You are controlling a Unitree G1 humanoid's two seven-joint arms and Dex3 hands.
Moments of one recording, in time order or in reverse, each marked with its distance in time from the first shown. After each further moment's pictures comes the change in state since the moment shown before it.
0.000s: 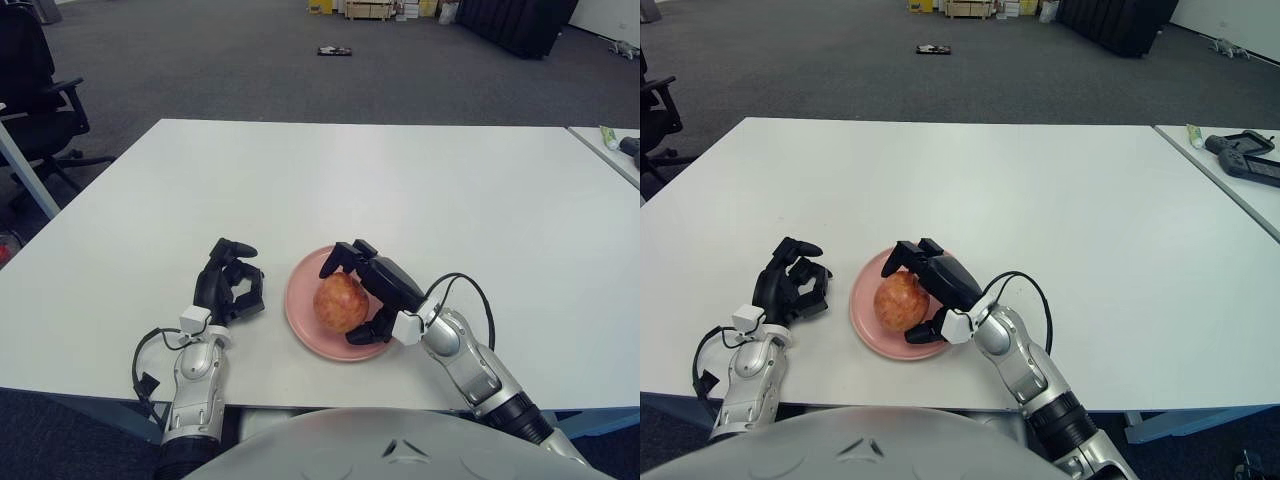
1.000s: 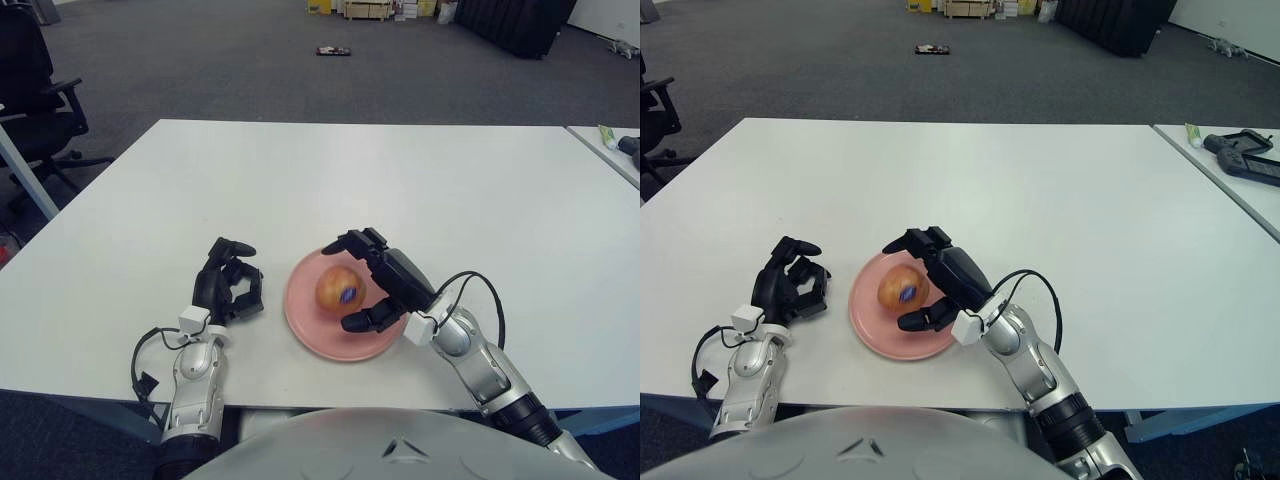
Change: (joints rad) left arm -0.008 0.005 0.003 0.021 -0.001 -0.030 -0.001; right arm 0.022 -0.015 -0.048 -0.039 0.015 -0.102 -0.061
